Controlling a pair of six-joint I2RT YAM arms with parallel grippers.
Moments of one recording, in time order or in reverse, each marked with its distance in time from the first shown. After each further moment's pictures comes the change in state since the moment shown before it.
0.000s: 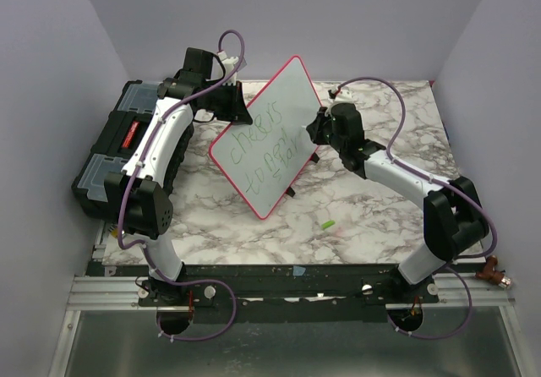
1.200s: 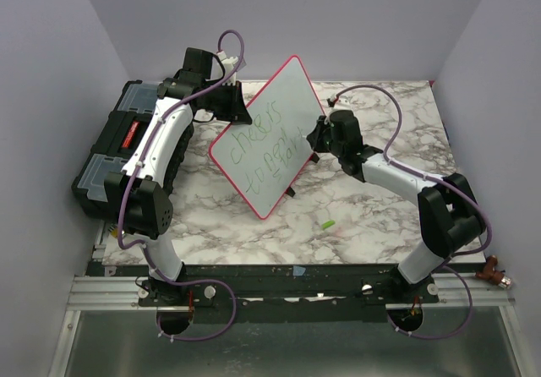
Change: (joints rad) left arm 0.000 0.000 0.000 -0.001 -0.002 0.000; right arm -0.005 0.030 -0.050 0.024 -0.047 0.025
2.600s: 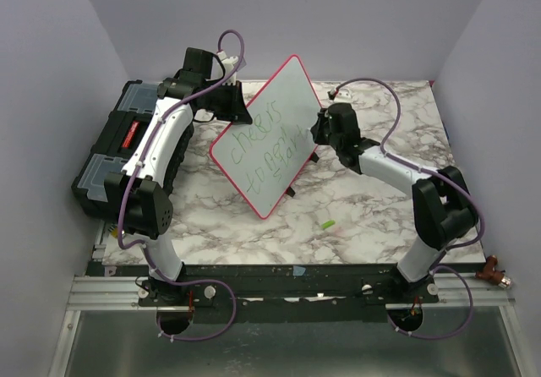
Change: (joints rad) left arm 0.000 0.000 0.000 0.001 -0.002 -0.004; right arm -0.020 0.066 0.068 -0.018 0.085 -0.031
